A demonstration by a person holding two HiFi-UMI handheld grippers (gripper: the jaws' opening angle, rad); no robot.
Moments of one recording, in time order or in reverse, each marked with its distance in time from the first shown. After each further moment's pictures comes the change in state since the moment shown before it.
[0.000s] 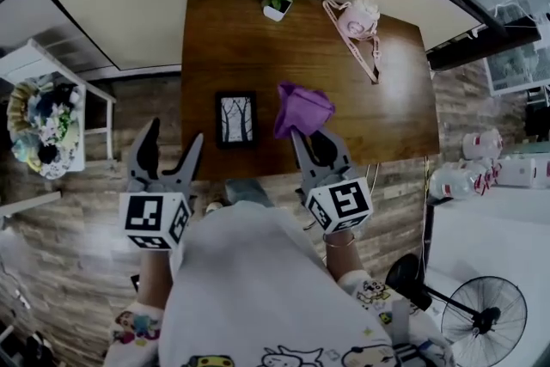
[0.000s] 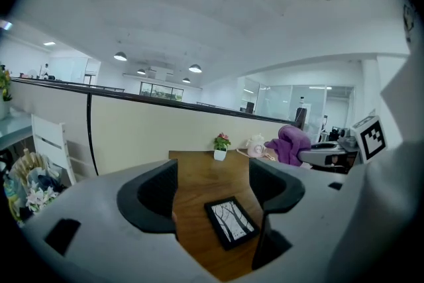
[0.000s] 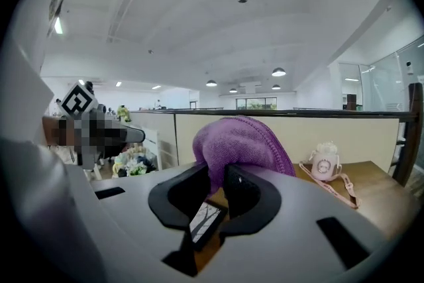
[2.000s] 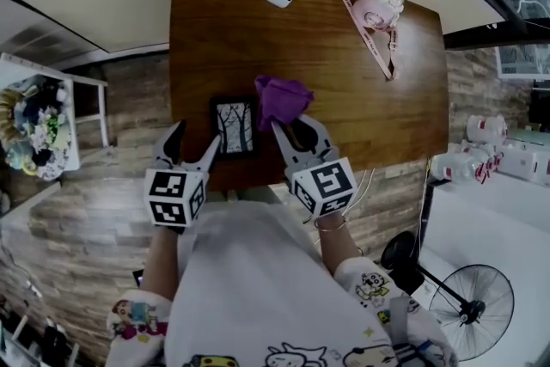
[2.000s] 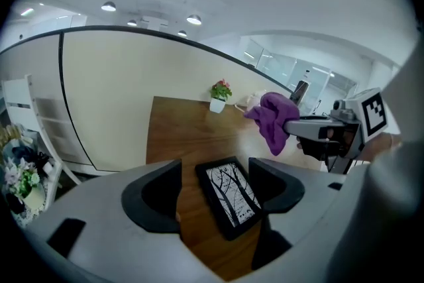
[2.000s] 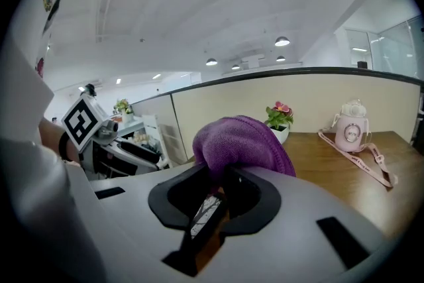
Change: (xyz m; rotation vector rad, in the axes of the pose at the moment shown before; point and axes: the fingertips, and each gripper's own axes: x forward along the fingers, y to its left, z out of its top) left arm 0.111 0.005 -0.113 -0.089 0.392 -0.103; right arm 0.100 -0.018 -0.065 0.101 0.202 0.091
